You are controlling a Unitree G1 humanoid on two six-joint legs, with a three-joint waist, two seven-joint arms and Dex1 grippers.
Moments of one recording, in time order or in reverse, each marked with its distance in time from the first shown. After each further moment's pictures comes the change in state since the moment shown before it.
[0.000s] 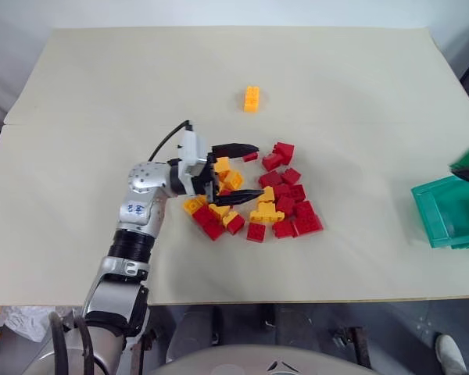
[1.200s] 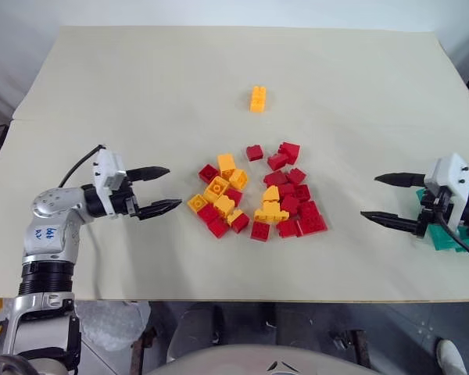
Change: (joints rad) left arm 0.286 0.403 0.264 -0.084 -0.048 0.223 0.010; right arm -0.053 0.438 0.131 0.150 0.293 -0.449 0.177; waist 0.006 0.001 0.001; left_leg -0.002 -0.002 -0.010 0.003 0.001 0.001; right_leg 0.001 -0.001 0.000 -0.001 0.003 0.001
